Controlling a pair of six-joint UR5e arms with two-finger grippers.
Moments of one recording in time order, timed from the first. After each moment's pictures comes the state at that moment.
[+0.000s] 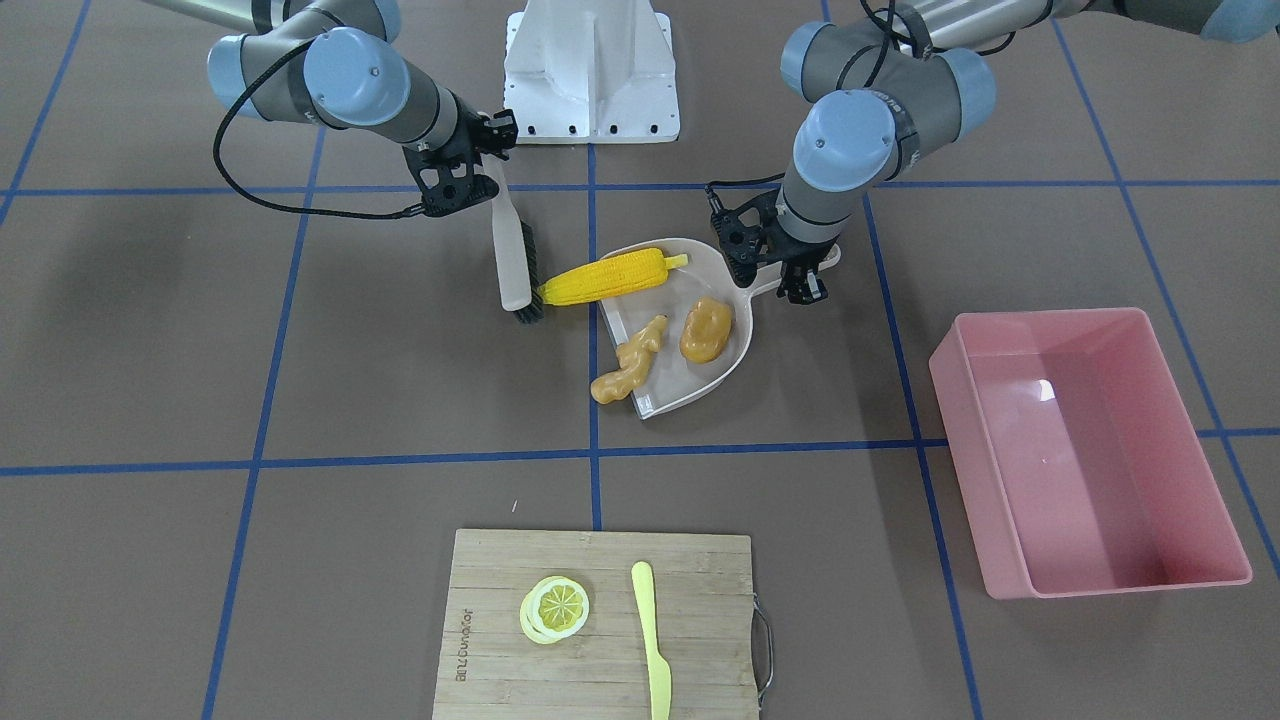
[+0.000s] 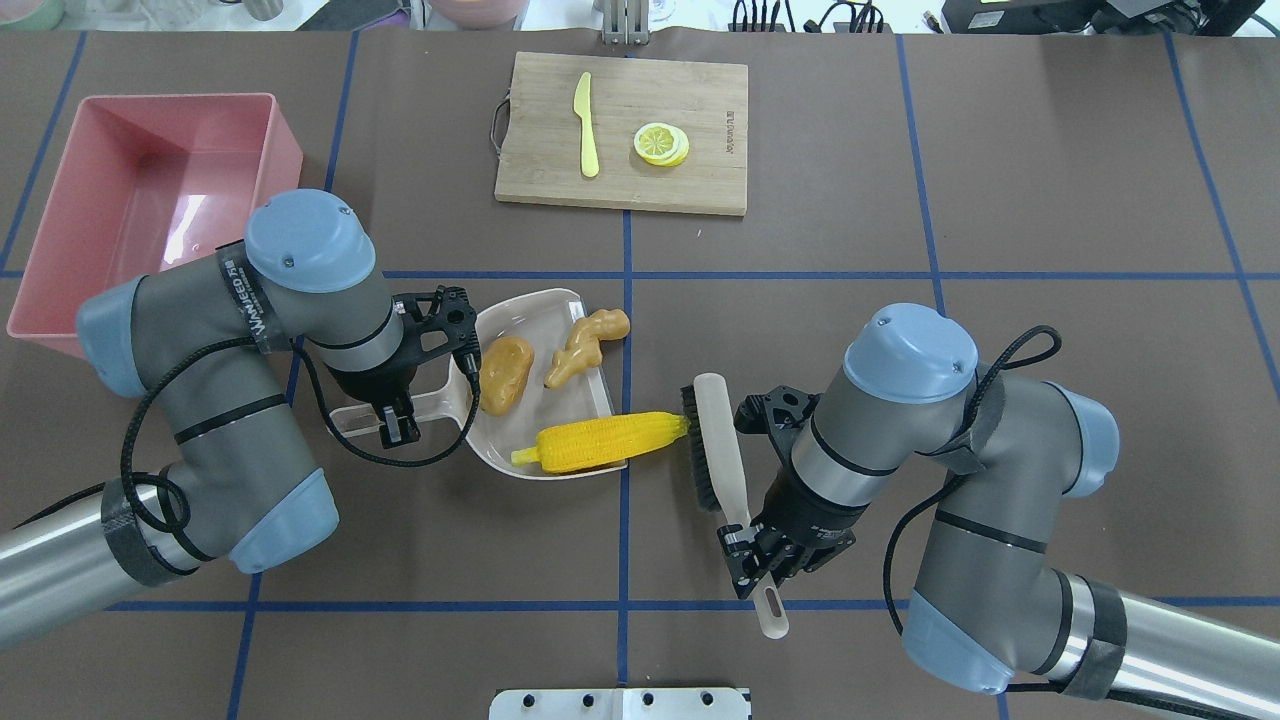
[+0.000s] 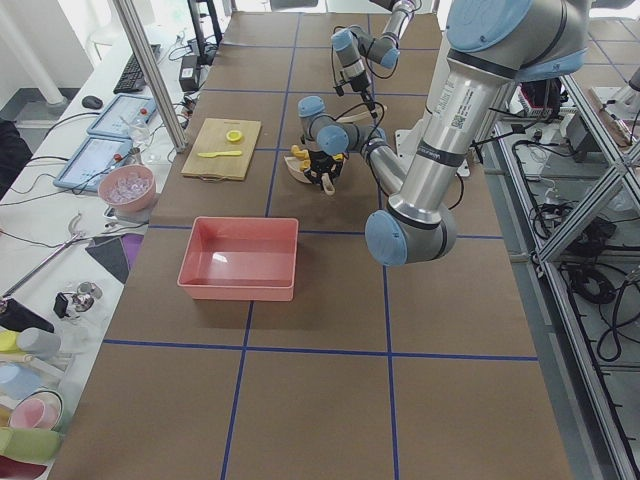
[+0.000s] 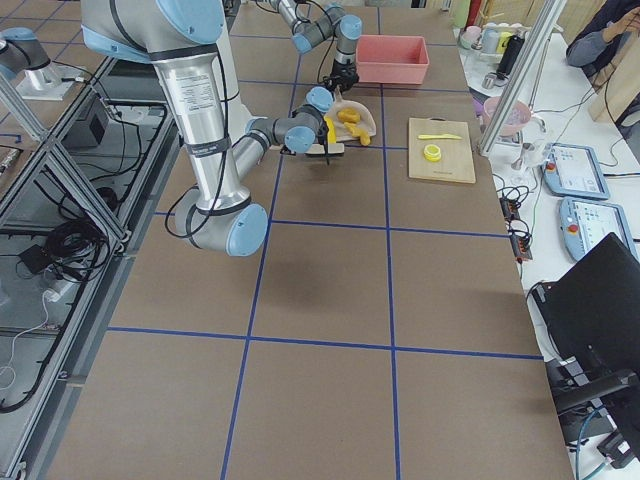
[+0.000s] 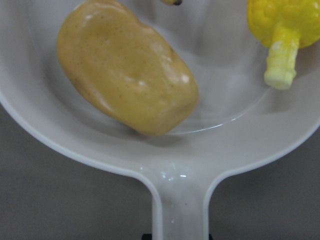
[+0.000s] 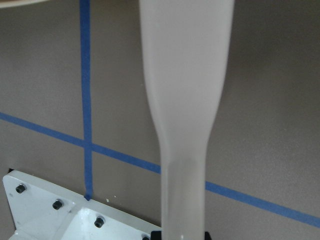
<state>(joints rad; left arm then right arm) -0.61 -2.05 -1.76 -1.48 -2.09 0.20 0.46 -1.21 1.87 -1.37 2.41 1.12</state>
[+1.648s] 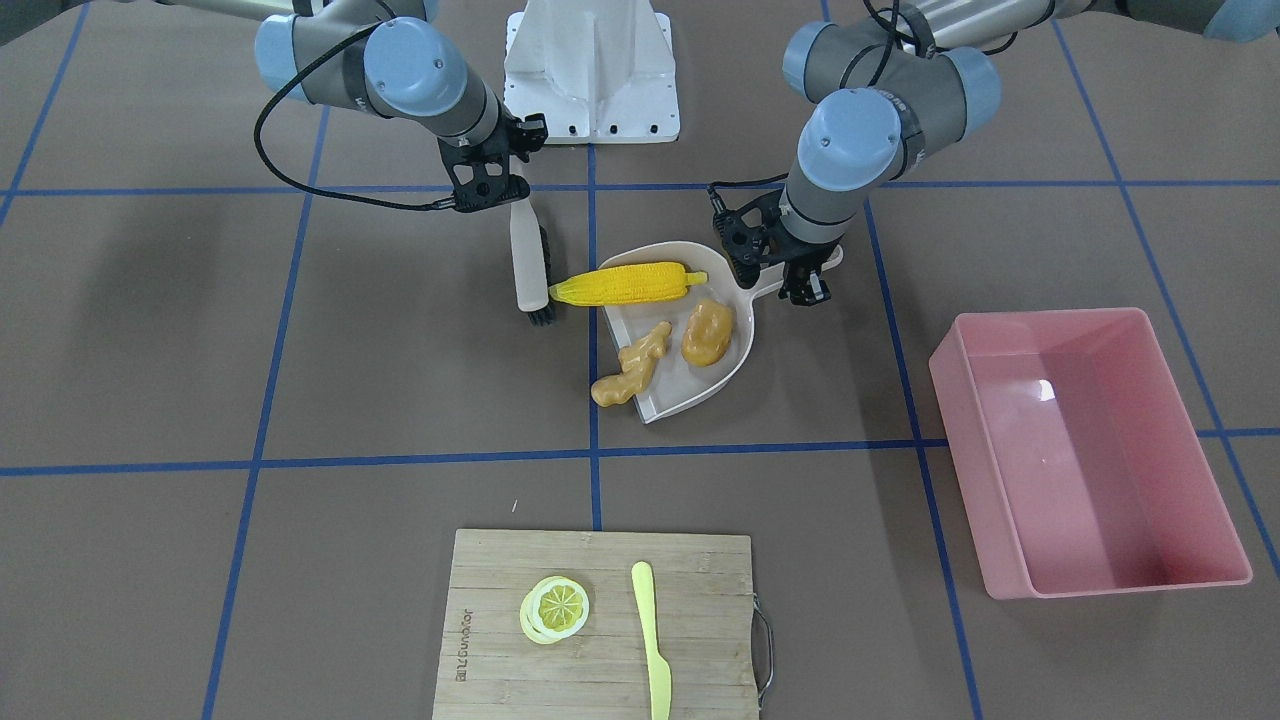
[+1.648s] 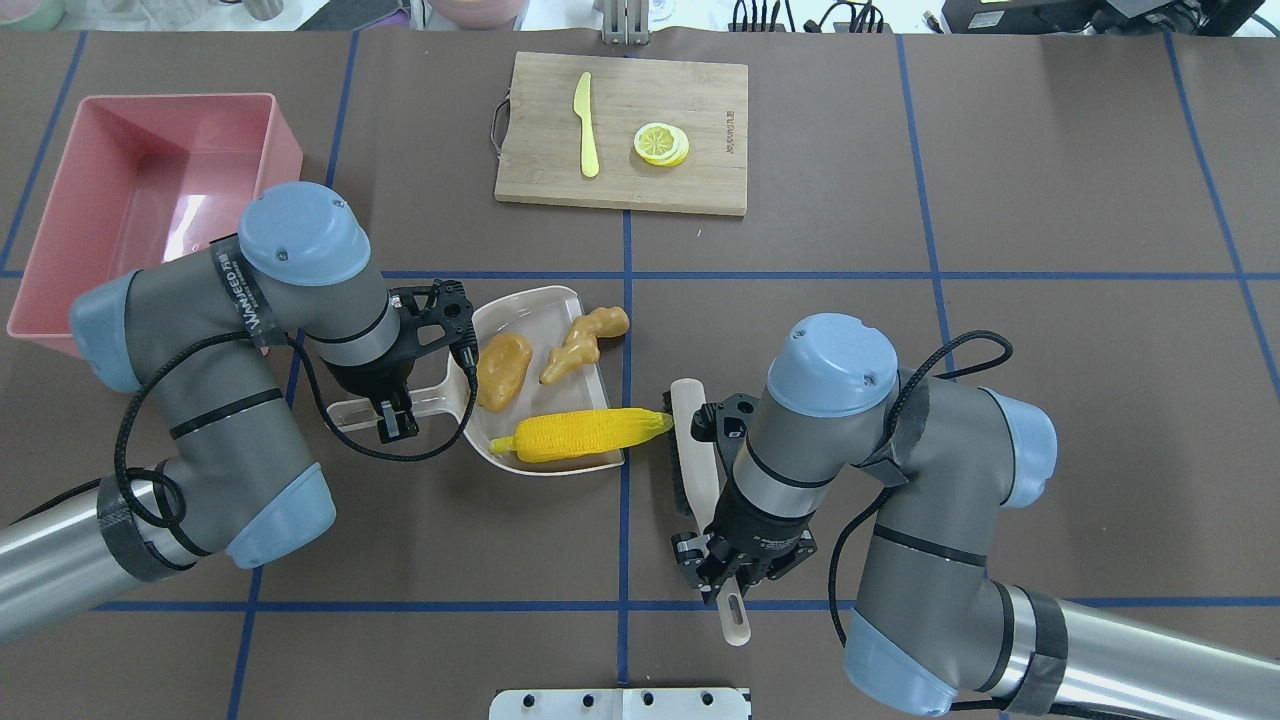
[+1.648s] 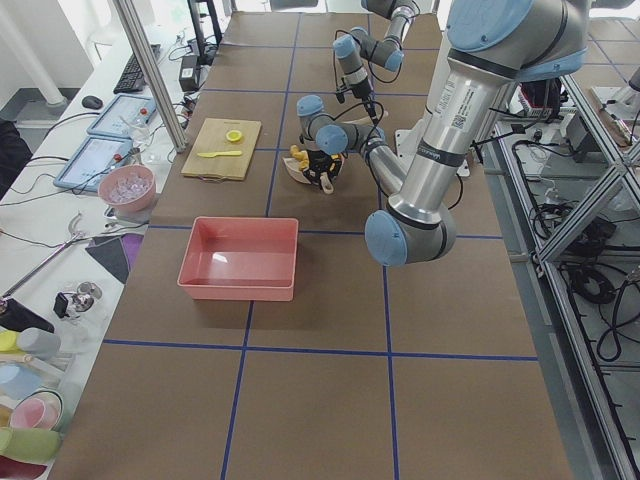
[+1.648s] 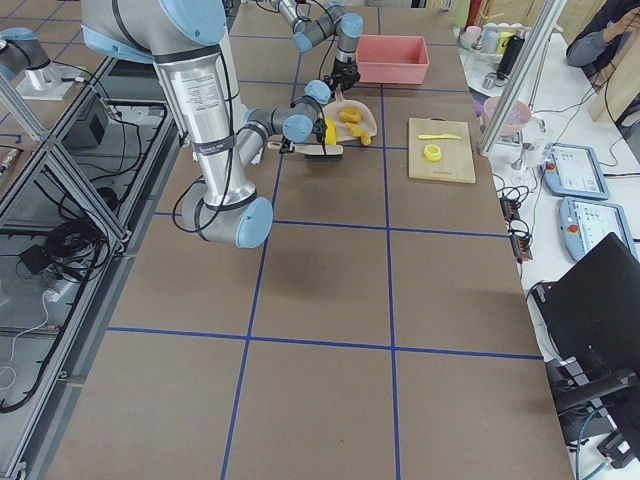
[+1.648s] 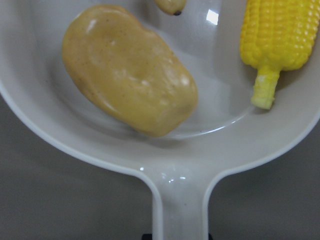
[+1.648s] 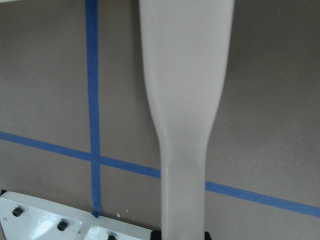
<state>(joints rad) -0.62 -2.05 -1.76 -1.49 -2.09 0.20 0.40 -1.09 1.84 -1.53 2.33 1.15</state>
